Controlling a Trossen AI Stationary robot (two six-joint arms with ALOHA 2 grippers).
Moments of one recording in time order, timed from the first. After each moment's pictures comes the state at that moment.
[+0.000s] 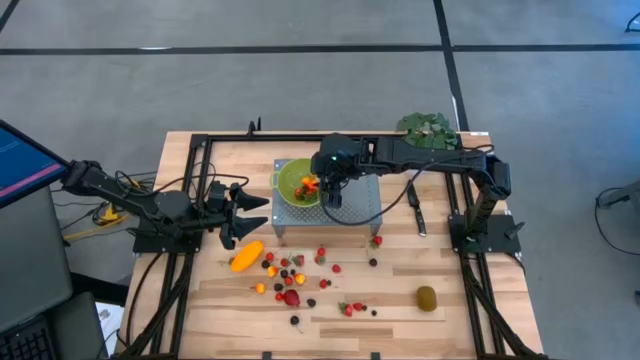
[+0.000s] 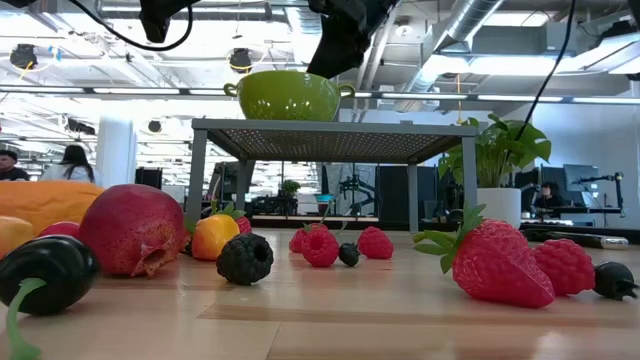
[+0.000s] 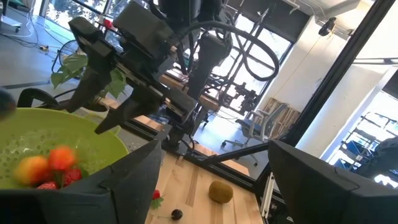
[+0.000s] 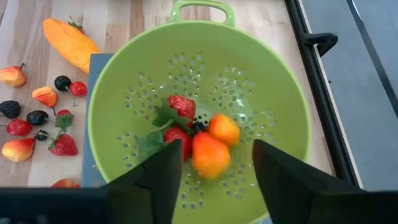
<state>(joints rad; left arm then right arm) -0.35 0.73 0.47 0.37 -0.49 -0.42 -0.15 1.81 1.73 -0.75 0.07 -0.15</state>
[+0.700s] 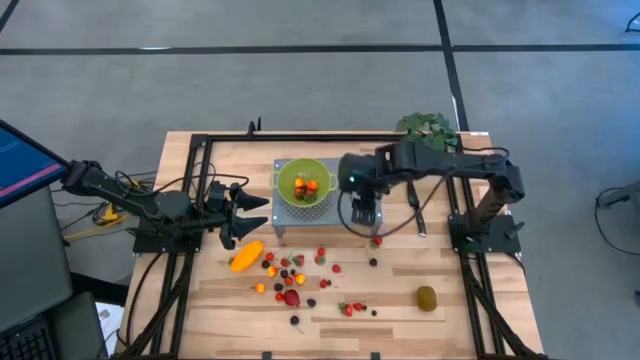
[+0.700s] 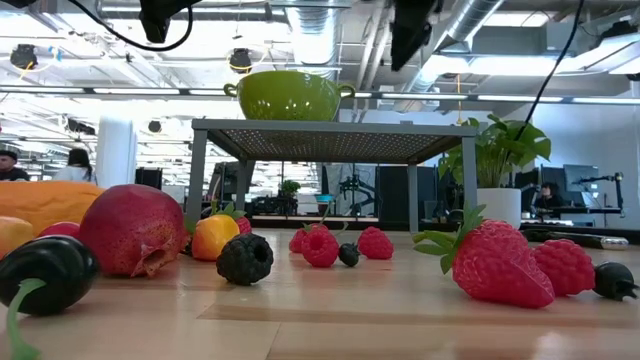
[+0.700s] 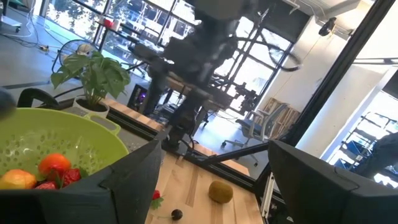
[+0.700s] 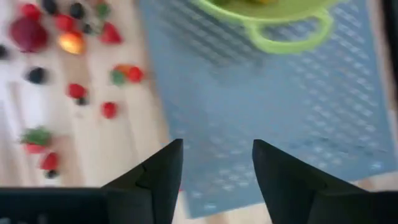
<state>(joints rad) -0.35 0.73 0.47 0.37 -0.49 -0.42 -0.02 1.72 1.81 -1.31 0.08 0.15</state>
